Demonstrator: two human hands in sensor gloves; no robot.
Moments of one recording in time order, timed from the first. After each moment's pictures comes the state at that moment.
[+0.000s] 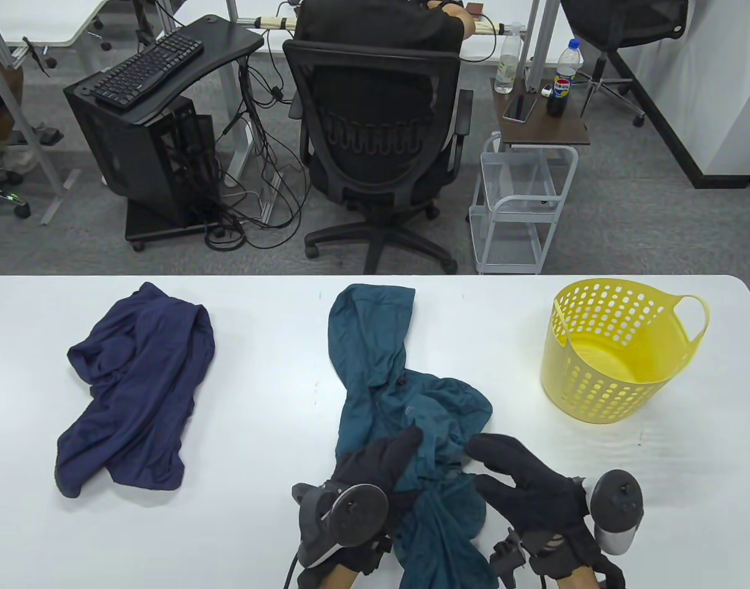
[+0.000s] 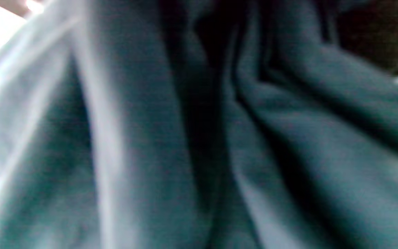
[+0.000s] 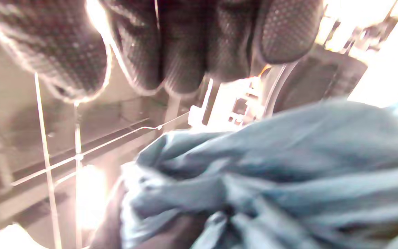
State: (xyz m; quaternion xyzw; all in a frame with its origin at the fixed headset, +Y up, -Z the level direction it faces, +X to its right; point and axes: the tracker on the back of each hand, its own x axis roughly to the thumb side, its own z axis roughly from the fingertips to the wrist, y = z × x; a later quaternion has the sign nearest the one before) left_hand -0.074 -0.673 -0.261 0.18 -0.17 0.25 0.94; right_hand 0.210 -0.693 -0.265 0.18 -0.12 0.79 0.57
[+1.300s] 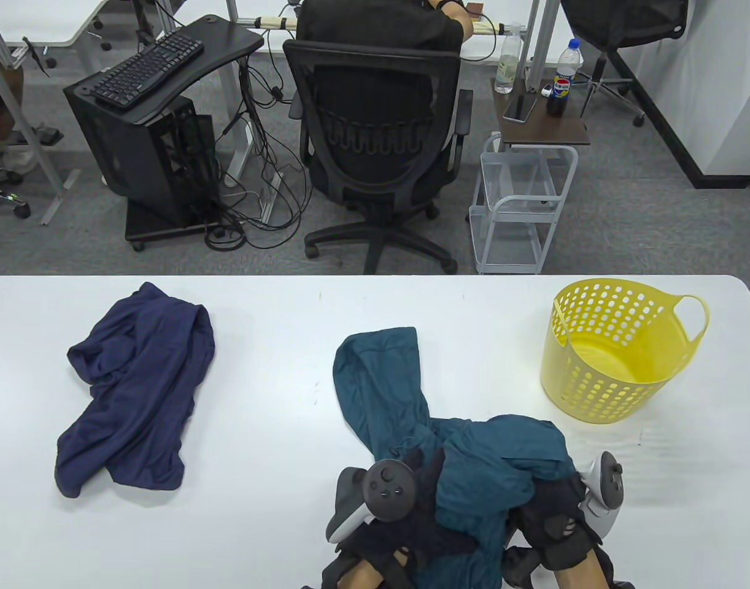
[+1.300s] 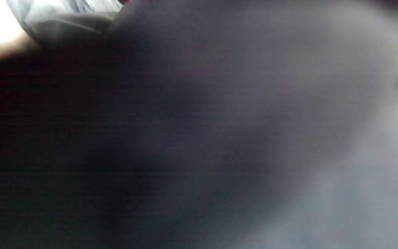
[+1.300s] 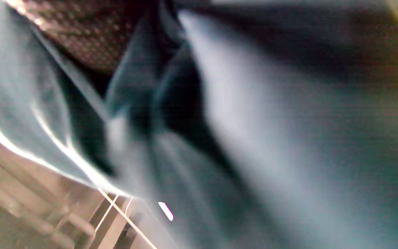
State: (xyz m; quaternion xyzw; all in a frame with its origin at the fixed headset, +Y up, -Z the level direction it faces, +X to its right) left_hand -0.025 -0.723 -0.271 -0.12 -0.21 0.33 0.91; right_hand 0.208 -0.730 -0.287 0.23 0.04 0.57 0.79
